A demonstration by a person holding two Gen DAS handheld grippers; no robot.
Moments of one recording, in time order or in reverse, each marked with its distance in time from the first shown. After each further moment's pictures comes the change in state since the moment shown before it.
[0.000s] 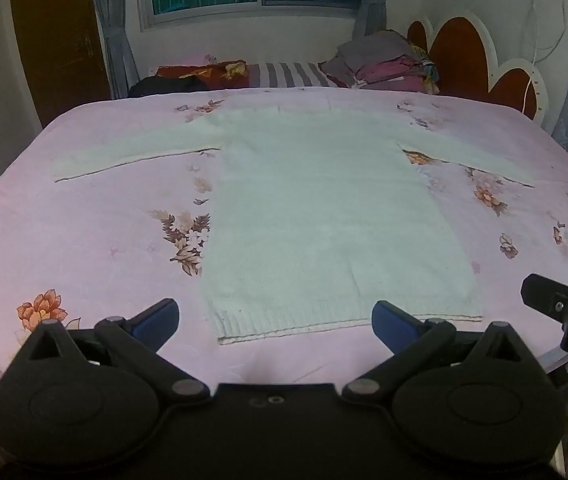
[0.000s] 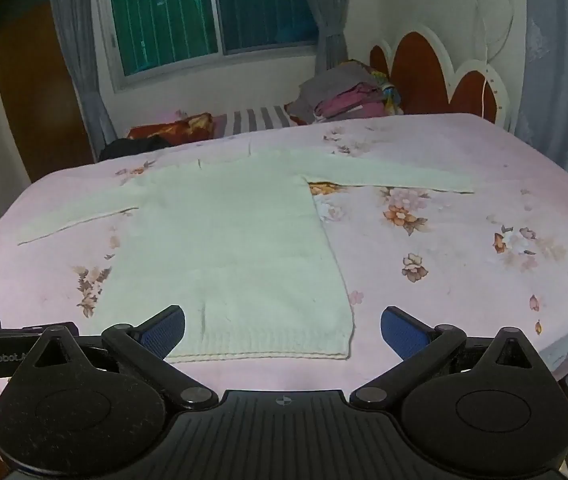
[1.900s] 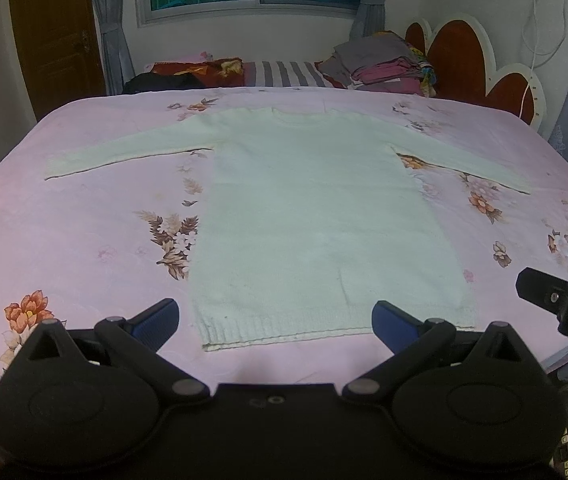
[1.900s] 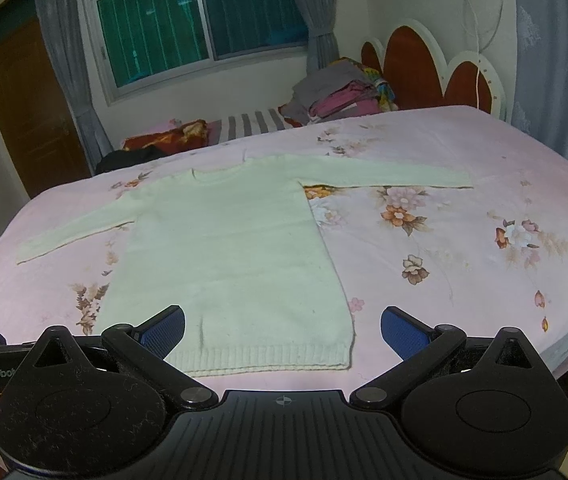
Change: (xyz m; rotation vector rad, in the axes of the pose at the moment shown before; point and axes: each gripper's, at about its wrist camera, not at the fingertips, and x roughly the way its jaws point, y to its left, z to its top) left arm 0.008 0.000 0.009 -0.031 0.049 -0.025; right arm 0.011 -0.013 0.010 0.056 0.046 -0.001
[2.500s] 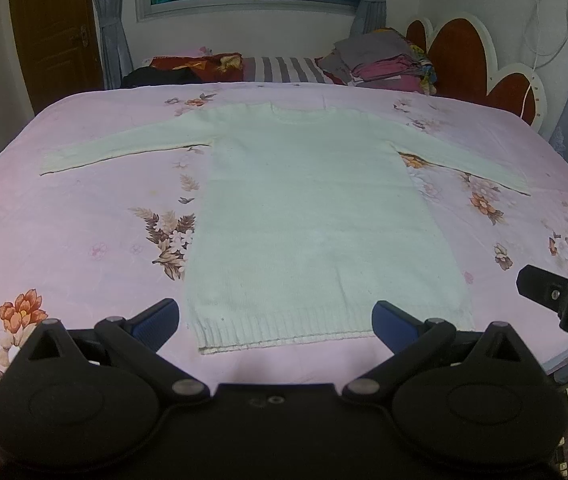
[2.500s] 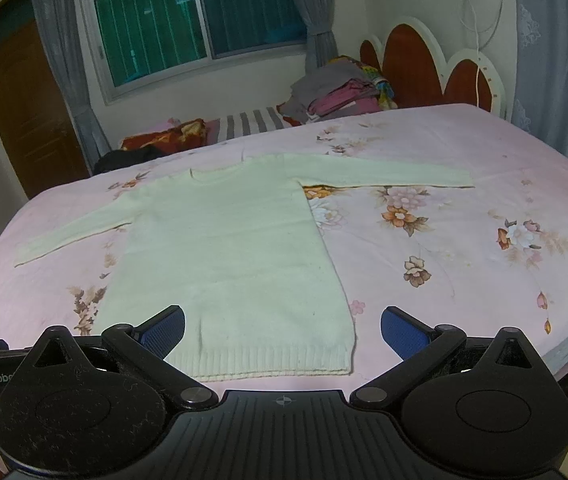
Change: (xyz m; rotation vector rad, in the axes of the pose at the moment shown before) left arm 0.007 -0.001 0.003 -0.007 0.013 -0.004; right arm 0.004 -0.004 0.003 0.005 0.003 0.002
